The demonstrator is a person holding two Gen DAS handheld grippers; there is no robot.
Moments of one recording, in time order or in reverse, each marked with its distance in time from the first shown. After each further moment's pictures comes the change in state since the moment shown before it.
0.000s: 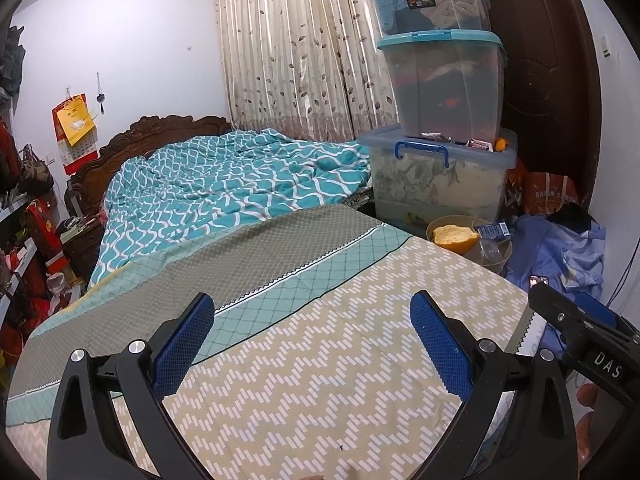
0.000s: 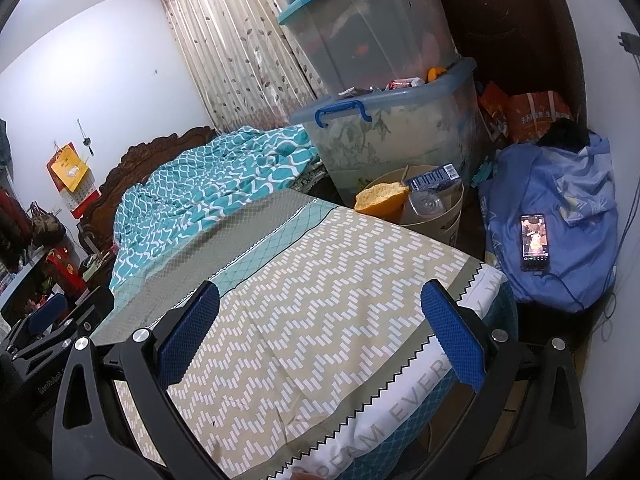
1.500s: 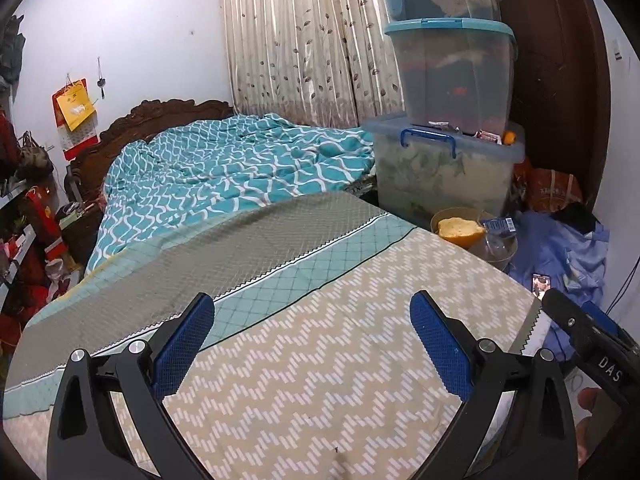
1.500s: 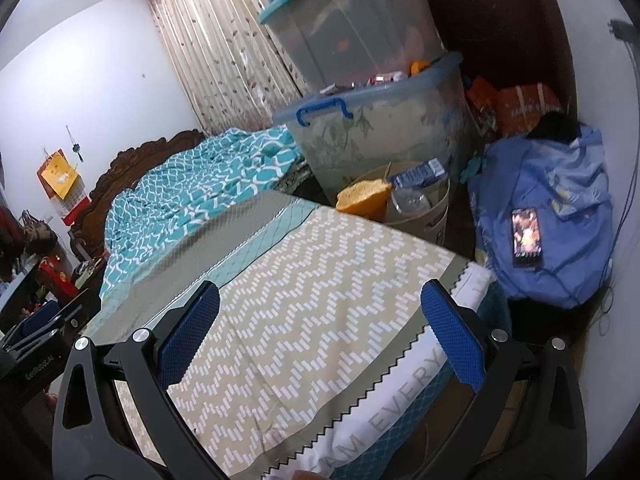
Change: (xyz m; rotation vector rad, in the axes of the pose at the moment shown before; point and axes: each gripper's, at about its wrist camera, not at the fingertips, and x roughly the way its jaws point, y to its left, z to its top) left arm 0.017 -0.002 0.002 -0.033 0.054 0.008; right arm 0.017 -0.020 -0.001 0.032 0.022 -0.032
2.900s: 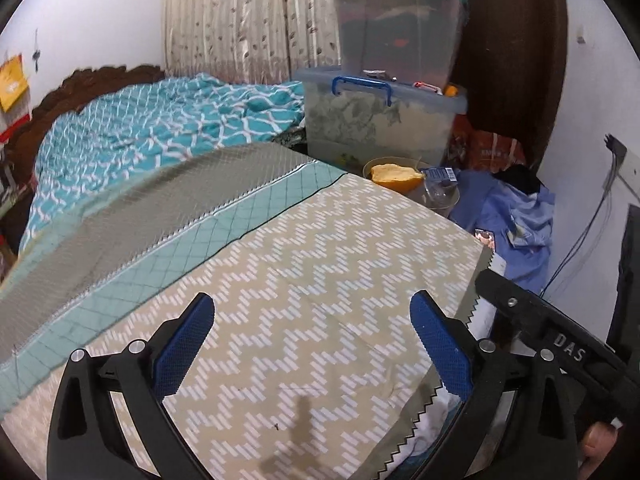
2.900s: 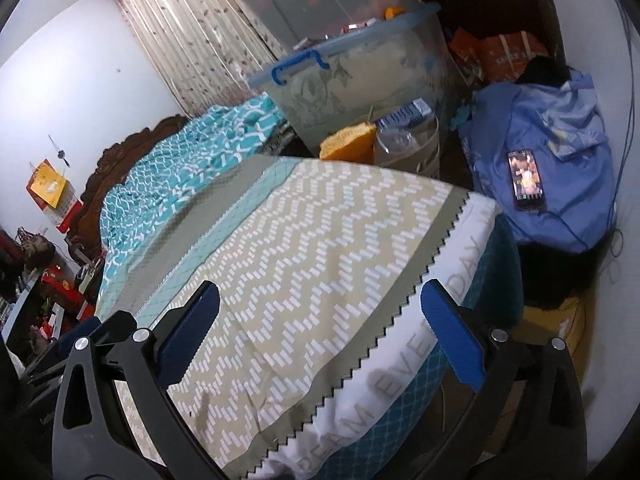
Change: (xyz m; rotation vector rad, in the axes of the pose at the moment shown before) left arm 0.036 -0.028 -0.033 0.051 0.135 -0.269; right arm 0.021 -0.013 -0.032 0.111 0.103 -0.014
